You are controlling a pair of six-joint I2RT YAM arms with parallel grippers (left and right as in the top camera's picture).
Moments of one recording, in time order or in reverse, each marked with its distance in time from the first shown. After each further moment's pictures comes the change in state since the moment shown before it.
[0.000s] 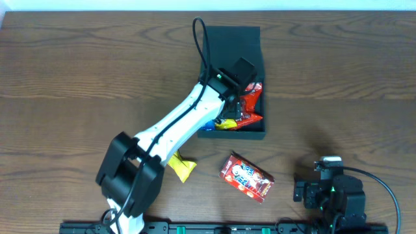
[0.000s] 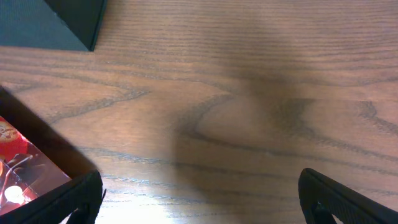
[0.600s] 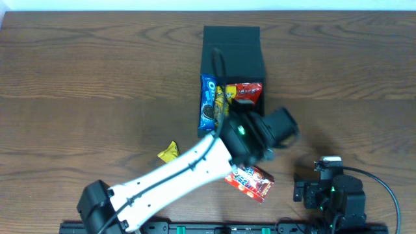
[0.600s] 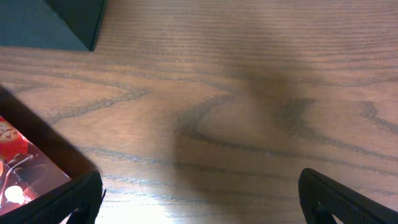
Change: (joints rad) left arm -0.360 -0.208 0.004 -0.131 0.045 -0.352; right arm 0.000 0.000 0.000 0.000 0.000 0.000
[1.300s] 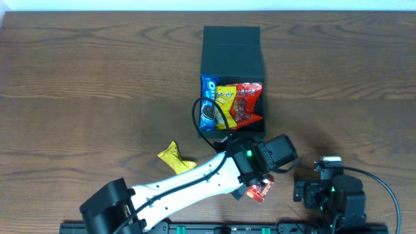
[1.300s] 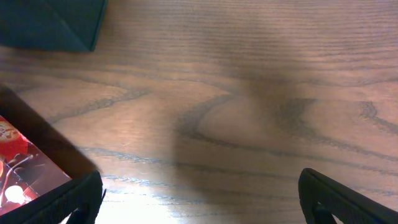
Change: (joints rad) left arm -0.068 0.001 -0.277 0.263 0.201 -0.820; right arm 0.000 0.000 0.000 0.000 -0.001 0.000
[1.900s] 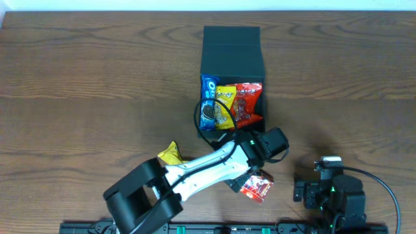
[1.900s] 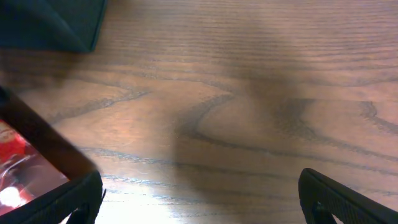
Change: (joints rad) left arm 0.074 0.161 -0.085 0.140 0.035 -0.009; right arm 0.000 0.000 0.000 0.000 0.000 0.000
